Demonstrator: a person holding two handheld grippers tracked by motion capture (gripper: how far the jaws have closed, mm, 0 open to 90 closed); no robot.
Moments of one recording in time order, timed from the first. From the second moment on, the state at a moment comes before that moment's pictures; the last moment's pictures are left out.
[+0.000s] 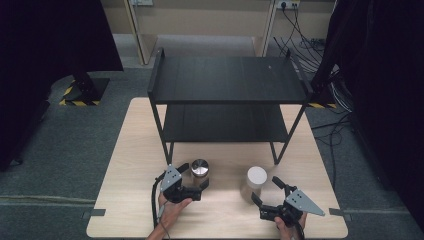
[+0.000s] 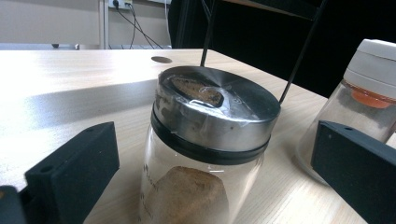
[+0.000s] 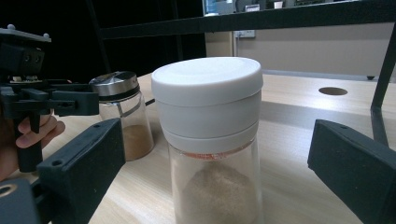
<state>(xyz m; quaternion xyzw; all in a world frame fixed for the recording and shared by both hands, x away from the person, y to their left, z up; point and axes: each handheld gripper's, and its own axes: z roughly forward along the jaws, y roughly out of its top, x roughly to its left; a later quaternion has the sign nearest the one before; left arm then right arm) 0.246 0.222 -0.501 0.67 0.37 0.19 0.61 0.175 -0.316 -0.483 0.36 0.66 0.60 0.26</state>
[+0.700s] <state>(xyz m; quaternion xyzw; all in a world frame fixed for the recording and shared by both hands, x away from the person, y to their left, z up) 0.255 0.216 -0.499 0.67 0.37 0.21 0.61 0.176 -0.315 -0.484 0.36 0.66 0.60 0.25</state>
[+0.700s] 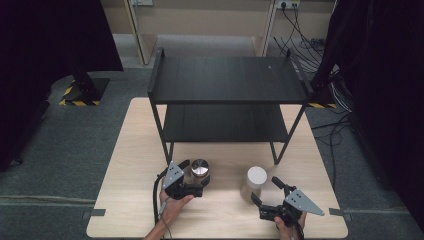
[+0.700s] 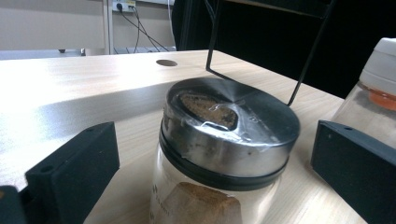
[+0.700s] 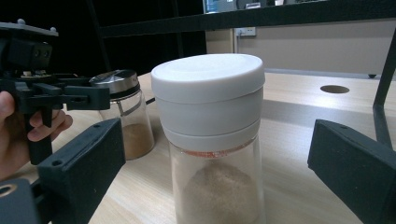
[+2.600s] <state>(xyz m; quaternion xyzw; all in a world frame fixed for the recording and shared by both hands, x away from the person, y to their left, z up) 0.264 0.201 -0.496 0.71 0.35 0.23 0.57 0.178 -0.316 -0.485 0.36 0.66 0.61 0.24</state>
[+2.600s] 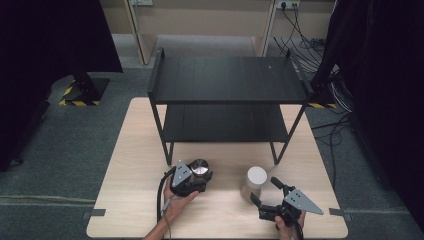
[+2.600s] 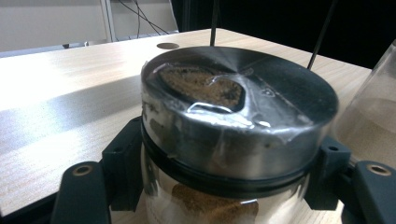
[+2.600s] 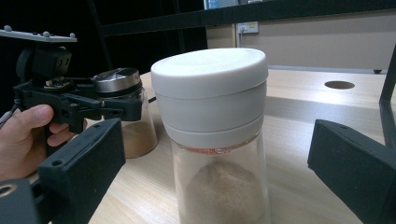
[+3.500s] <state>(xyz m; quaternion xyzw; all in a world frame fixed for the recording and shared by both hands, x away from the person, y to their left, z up) 0.261 0.206 -0.493 0.70 0.35 0.22 0.58 0.178 -0.316 -0.485 0.36 0.67 0.60 0.25</state>
